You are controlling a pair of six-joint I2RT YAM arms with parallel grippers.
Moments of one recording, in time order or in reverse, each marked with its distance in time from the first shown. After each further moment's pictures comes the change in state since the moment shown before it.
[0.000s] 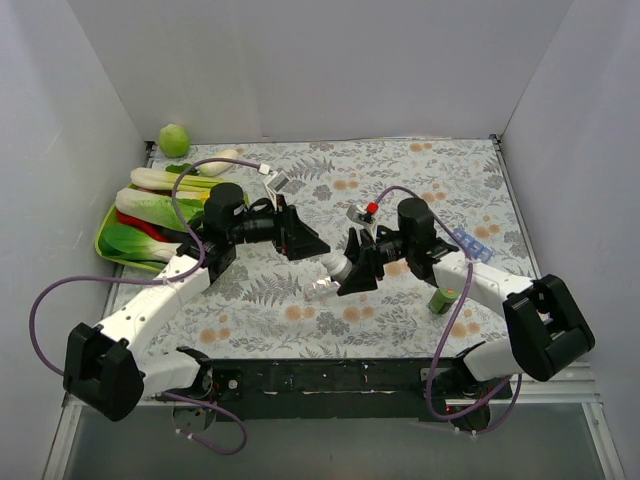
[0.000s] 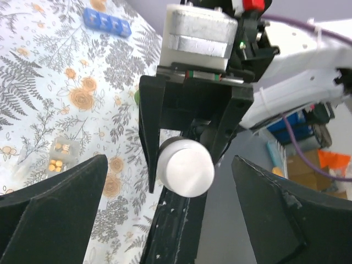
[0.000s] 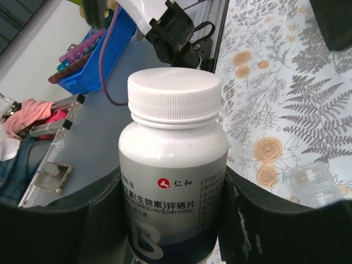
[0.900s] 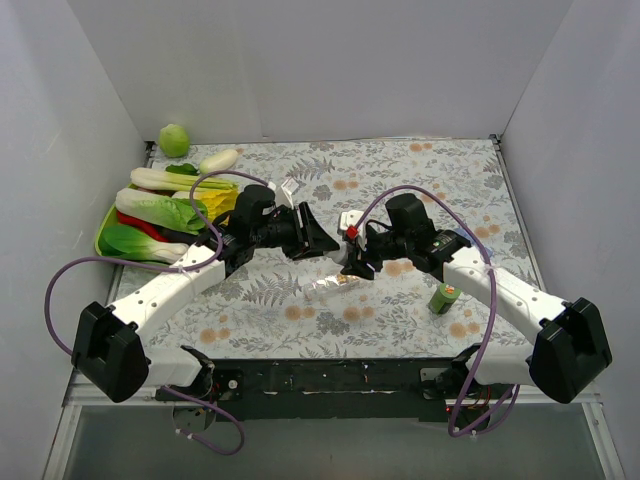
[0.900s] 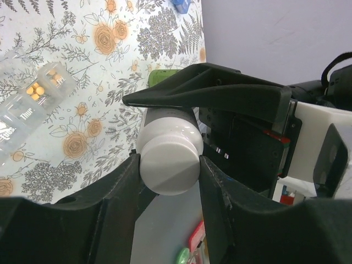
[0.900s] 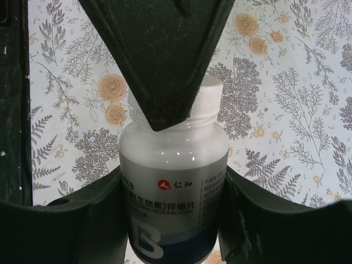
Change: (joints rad) left arm -0.109 0.073 0.098 -0.296 -0.366 -0.436; right arm 0.098 -0.134 0.229 -0.805 0.715 -0.918
